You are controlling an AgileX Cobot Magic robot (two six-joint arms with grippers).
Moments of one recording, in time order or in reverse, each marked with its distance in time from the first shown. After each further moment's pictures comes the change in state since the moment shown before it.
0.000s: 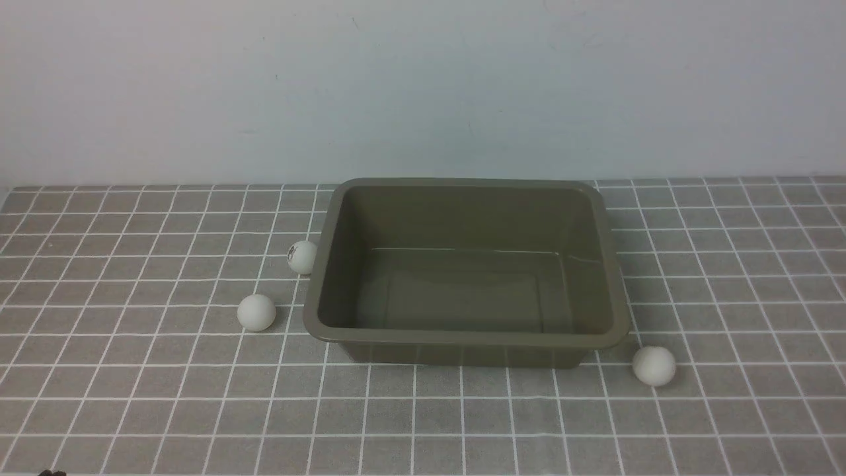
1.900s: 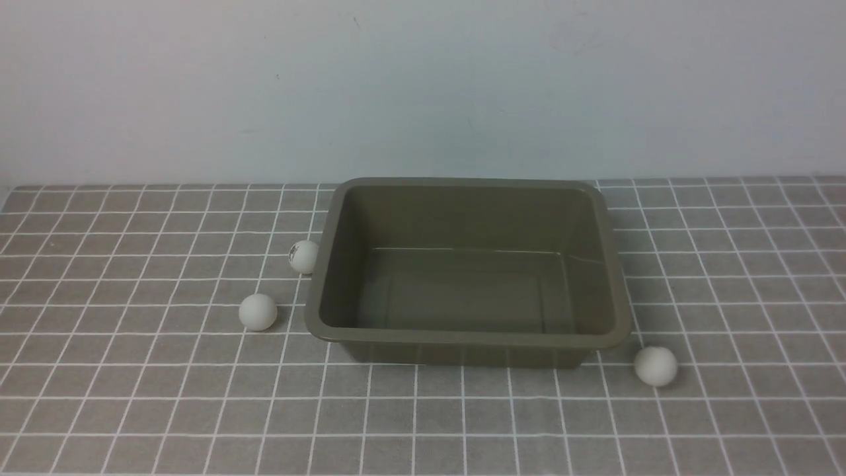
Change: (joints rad) right arm 0.002 0.000 -0.003 0.729 -0.354 0.209; left arm 0.000 0.374 -0.462 -0.679 -0.115 0.076
